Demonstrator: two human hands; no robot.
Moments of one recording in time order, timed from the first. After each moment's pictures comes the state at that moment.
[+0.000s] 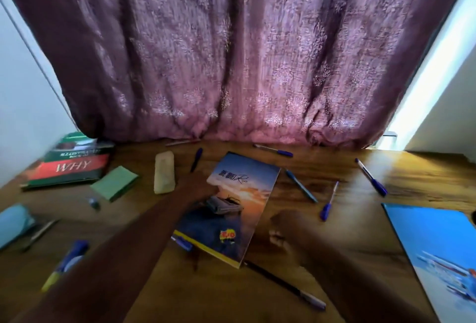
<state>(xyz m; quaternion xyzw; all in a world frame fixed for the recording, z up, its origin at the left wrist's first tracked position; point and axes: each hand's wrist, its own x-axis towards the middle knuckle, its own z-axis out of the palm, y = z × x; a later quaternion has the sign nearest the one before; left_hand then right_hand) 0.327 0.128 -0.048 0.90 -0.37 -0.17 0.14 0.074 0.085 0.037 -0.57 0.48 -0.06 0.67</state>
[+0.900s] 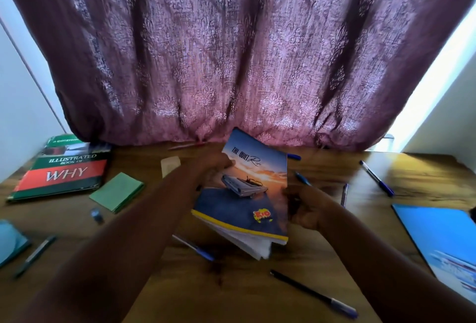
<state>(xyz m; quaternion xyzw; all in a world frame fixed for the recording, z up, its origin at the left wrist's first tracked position) 0.345 0.103 0.021 0.81 -0.25 -0.36 0.39 0.136 0.029 -0.004 -0.37 0.48 -0.16 0.78</state>
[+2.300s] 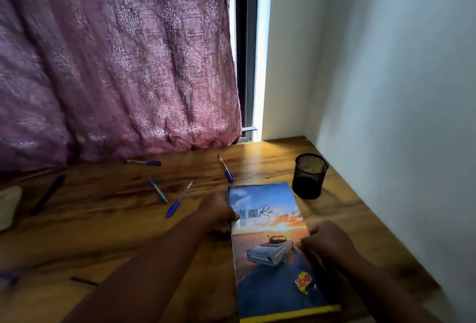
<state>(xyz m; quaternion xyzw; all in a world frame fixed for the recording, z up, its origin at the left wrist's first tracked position) -0.058 -0.063 -0.025 0.82 -0.34 -0.38 0.28 -0.312 -0.108 -0.041 -0.73 0.61 -0.09 0.30</state>
